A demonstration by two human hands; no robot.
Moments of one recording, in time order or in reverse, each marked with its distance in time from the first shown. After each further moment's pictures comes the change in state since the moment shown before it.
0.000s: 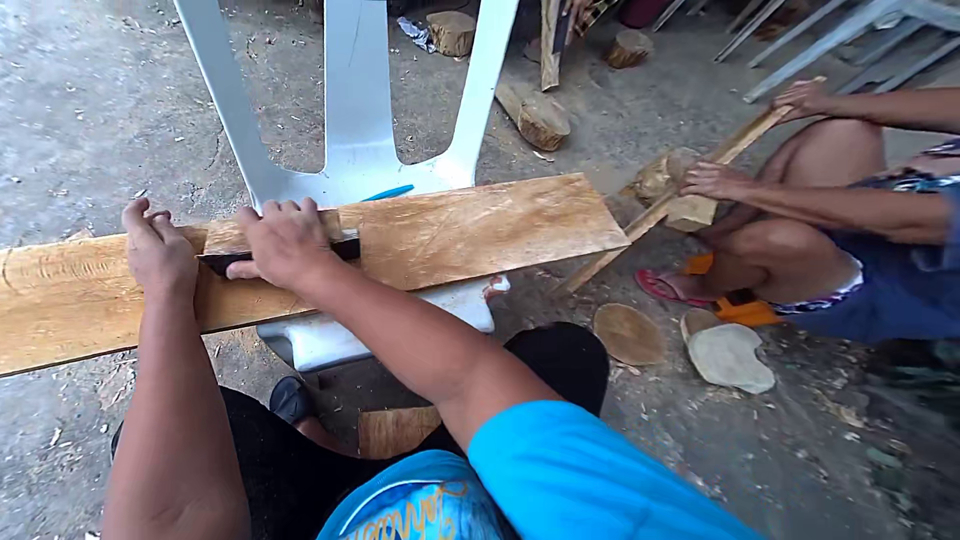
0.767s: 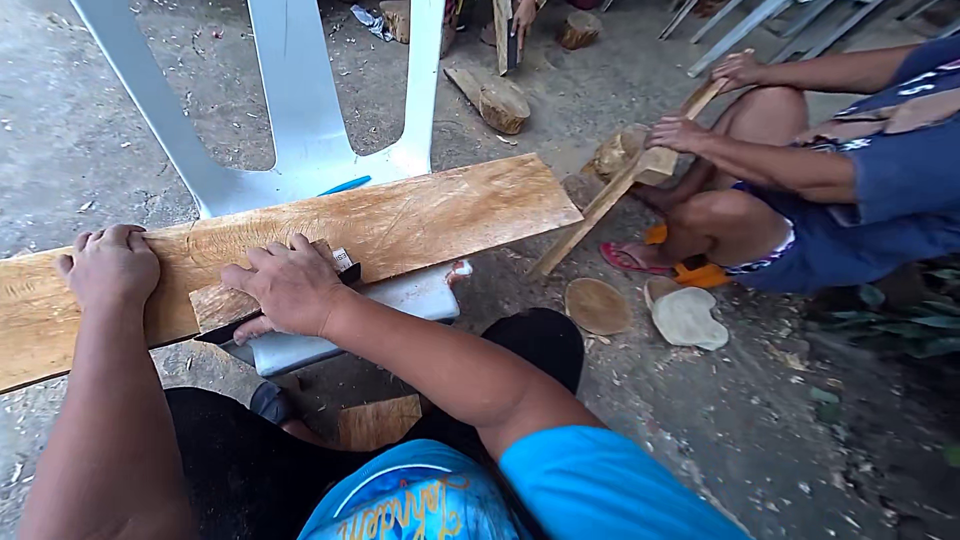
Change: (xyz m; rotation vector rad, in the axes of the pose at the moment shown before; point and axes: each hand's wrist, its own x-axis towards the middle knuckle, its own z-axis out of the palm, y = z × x) left_hand 0.004 0.004 0.002 0.458 -0.206 0.122; right_hand -0.082 0.031 -0.009 0.036 -0.031 -0.255
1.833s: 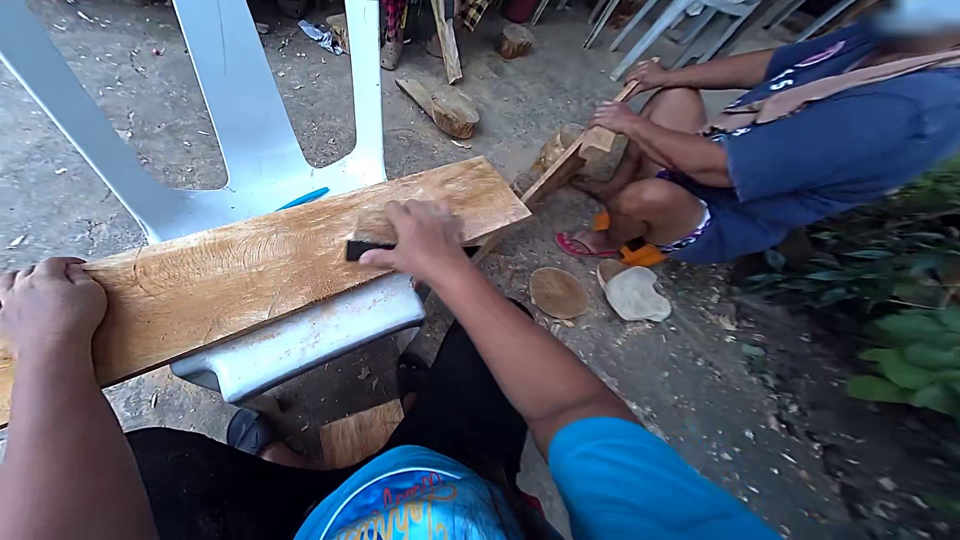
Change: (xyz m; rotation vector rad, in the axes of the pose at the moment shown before) left_hand 0.029 -0.027 0.027 -0.033 0.039 -0.016; right_hand -0.117 0.138 -0.031 -0.153 0.177 0.672
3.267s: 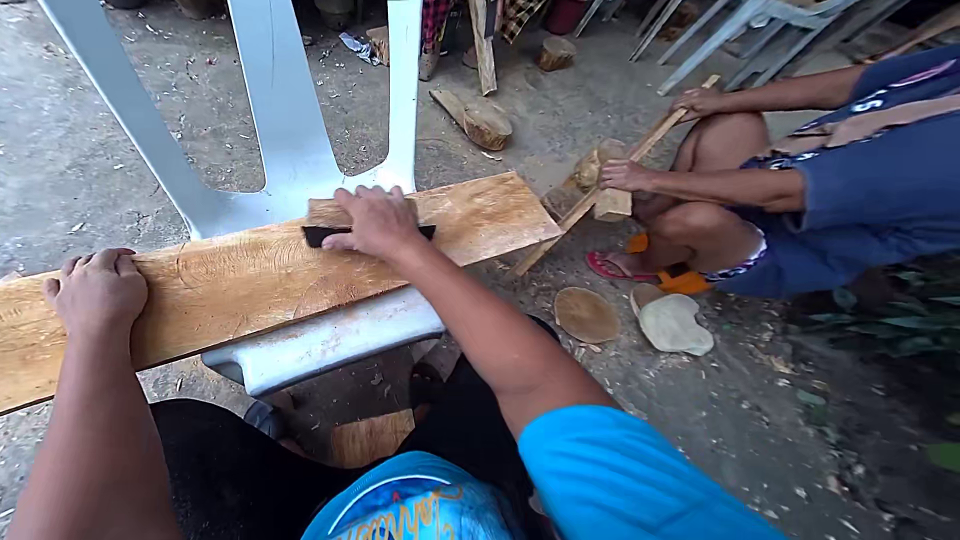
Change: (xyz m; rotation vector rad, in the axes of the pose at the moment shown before) left_hand -0.023 0.020 -0.020 -0.002 -0.014 0.058; right_hand 0.065 -0.069 -0.001 0.053 -0.114 -0.225
